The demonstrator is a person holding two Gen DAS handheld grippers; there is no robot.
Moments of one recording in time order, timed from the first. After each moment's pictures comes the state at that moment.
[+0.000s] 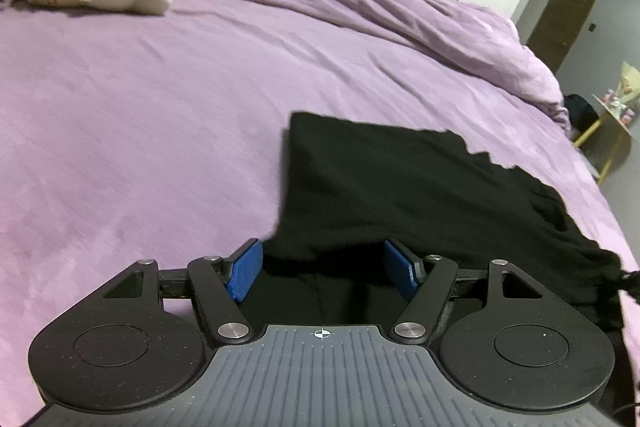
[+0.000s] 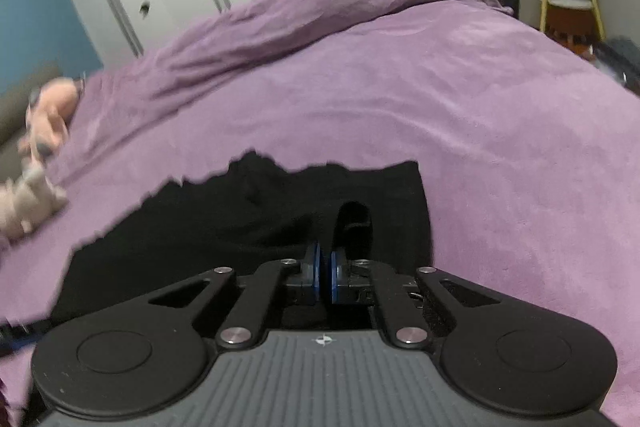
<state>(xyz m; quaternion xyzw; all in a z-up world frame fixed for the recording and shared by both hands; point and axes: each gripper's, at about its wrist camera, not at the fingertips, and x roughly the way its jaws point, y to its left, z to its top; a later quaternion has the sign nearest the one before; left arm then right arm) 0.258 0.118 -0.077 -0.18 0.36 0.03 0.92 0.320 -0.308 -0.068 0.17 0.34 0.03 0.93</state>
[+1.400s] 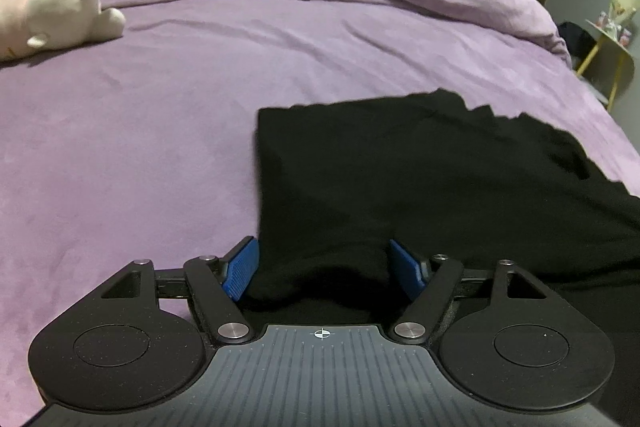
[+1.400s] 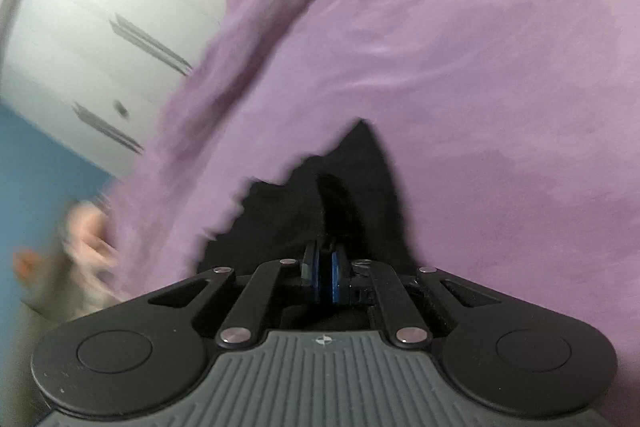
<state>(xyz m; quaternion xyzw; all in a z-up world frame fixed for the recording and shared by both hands) 0.294 0.094 -0.081 -0.08 0.41 0.00 0.91 0.287 -0.349 -0.099 0.34 0.37 0.01 0.87</state>
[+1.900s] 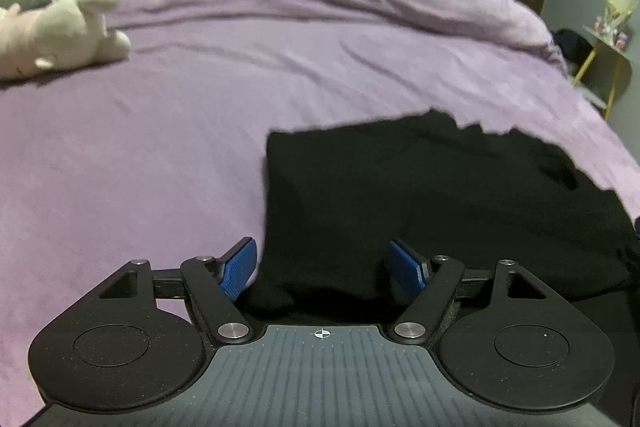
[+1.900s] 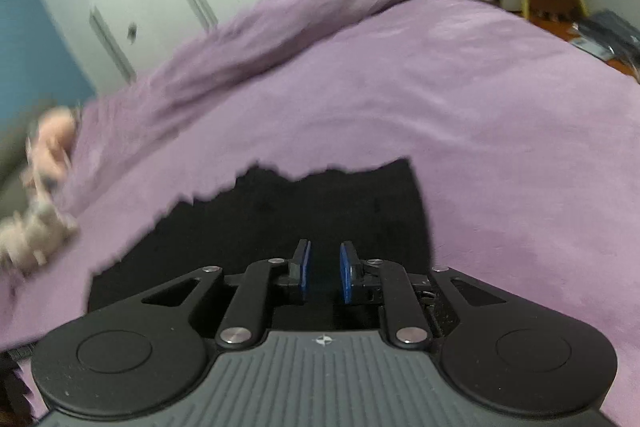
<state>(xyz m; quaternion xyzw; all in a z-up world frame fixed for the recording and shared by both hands) 0.292 0.088 -0.067 -0.07 0.39 0.01 0.92 0.319 -0.293 -0.073 0.16 0.37 0.03 0.92</state>
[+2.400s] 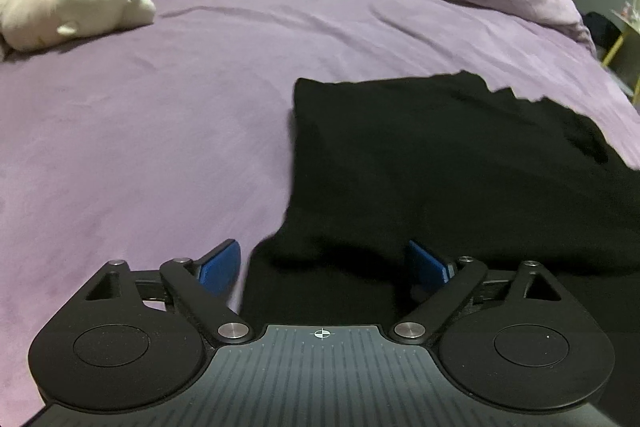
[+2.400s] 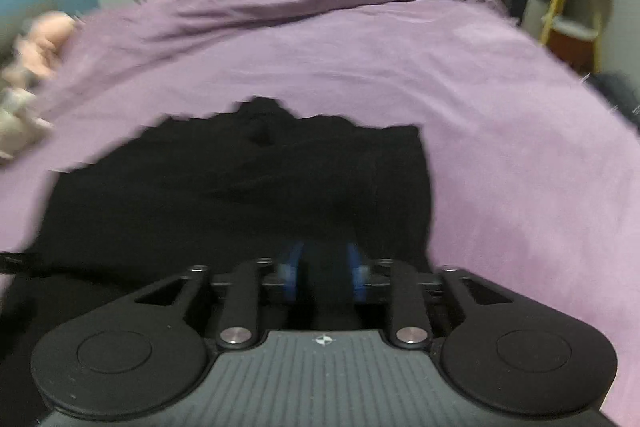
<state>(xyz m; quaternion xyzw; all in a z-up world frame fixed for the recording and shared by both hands) 0.270 0.091 -0.074 -0.06 0.43 0.05 0.90 0.267 -0.274 -0.068 0.10 0.38 0.08 0.91</state>
